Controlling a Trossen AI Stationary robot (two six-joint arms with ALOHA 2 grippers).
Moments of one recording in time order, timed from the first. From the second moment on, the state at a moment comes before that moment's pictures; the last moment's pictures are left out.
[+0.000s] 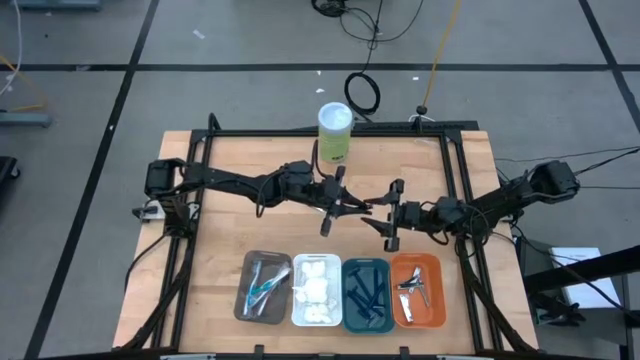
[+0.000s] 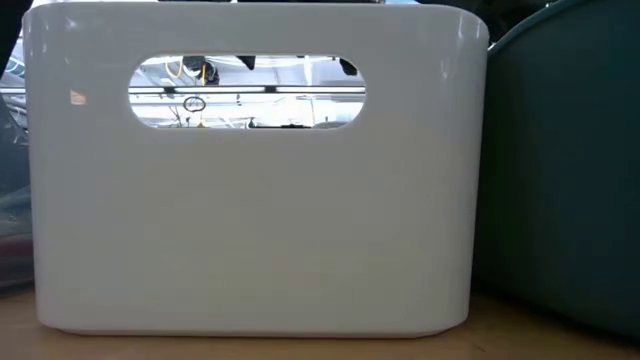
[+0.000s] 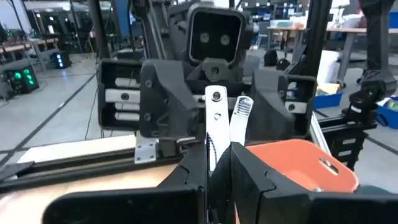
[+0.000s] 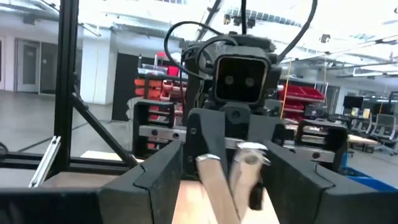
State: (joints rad) left arm 0.09 1.81 1.15 0.63 0.37 0.07; right arm 0.21 1.24 0.34 1.21 0.28 -0.20
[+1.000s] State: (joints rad) left arm 0.02 1.75 1.16 0.51 0.33 -0.09; right arm 0.20 1.21 0.34 1.16 0.32 -0.27
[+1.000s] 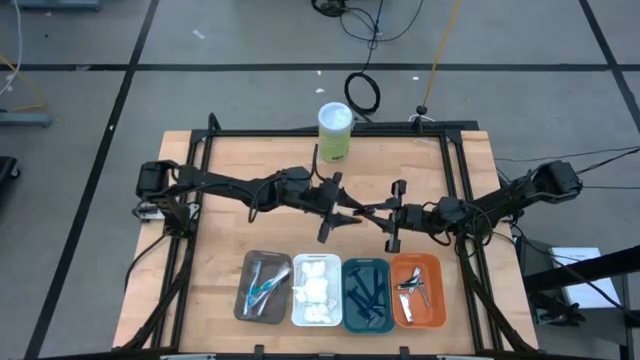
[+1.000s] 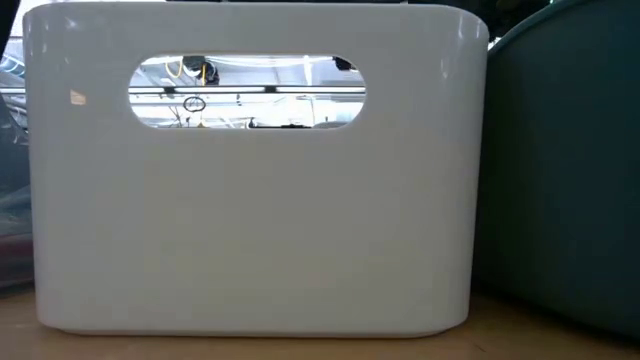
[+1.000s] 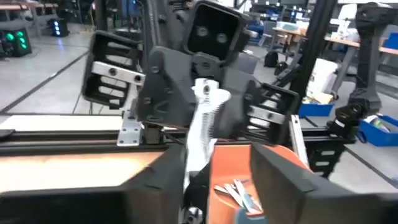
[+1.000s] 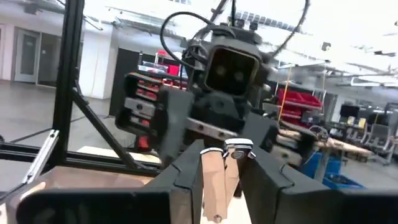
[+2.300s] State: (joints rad) left arm 0.09 1.71 1.16 -0.37 -0.23 -0.03; right arm 0.62 0.78 0.34 0.11 0.03 0.71
